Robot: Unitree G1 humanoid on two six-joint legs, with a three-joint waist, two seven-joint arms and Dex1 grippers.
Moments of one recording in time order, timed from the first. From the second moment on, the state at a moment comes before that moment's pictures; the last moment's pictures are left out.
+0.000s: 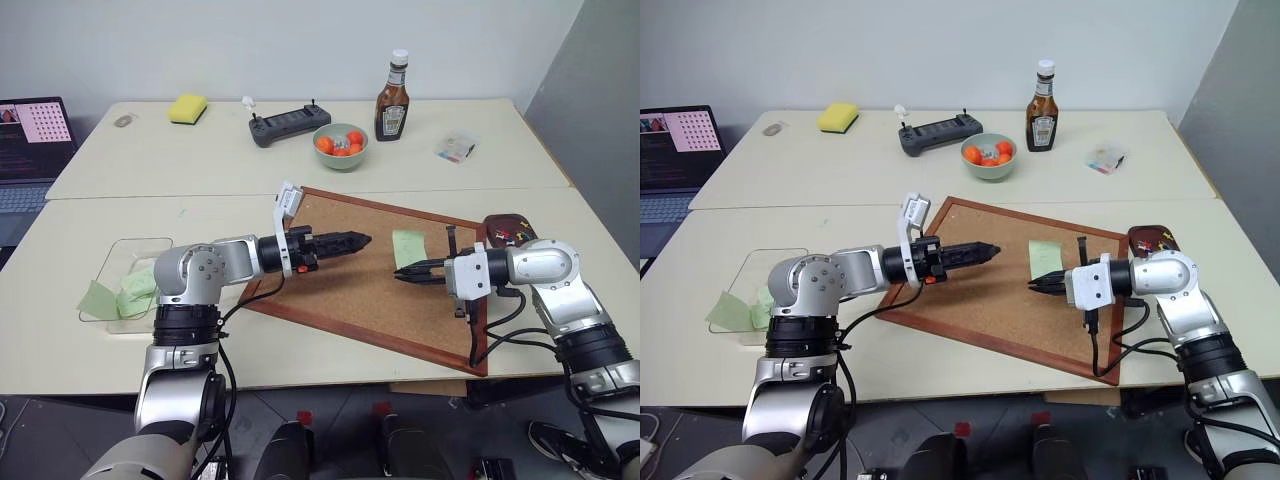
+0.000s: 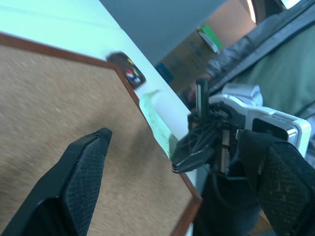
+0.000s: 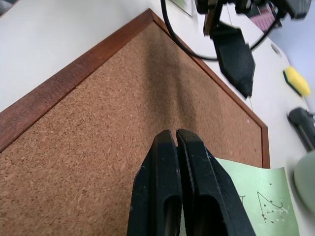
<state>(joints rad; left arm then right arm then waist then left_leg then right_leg) -0.72 0.30 0.14 0.13 -0.75 1.24 -0.83 -0.59 -0.66 0.22 0.25 0.10 -0.56 1.27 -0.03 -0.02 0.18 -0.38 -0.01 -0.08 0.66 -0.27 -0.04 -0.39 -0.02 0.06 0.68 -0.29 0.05</state>
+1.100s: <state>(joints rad) -0.69 0.25 0.03 0.11 -0.75 1.20 -0.80 -0.61 -0.61 0.27 0.16 0.10 -0.56 1.26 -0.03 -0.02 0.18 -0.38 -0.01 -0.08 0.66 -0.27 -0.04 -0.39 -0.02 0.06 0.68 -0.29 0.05</state>
